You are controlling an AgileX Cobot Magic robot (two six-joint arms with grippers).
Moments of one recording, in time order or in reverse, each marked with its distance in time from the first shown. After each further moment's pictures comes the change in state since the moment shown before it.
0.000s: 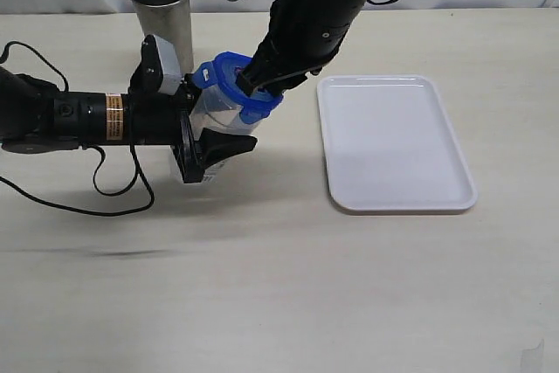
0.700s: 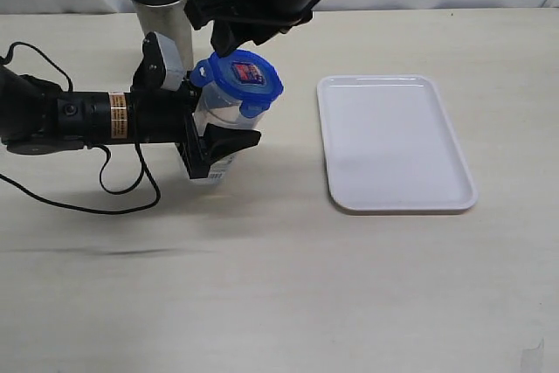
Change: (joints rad) left arm -0.012 0.000 0.000 -0.043 -0.002 -0.002; right arm 0.000 -0.019 -0.133 0.205 0.032 0.101
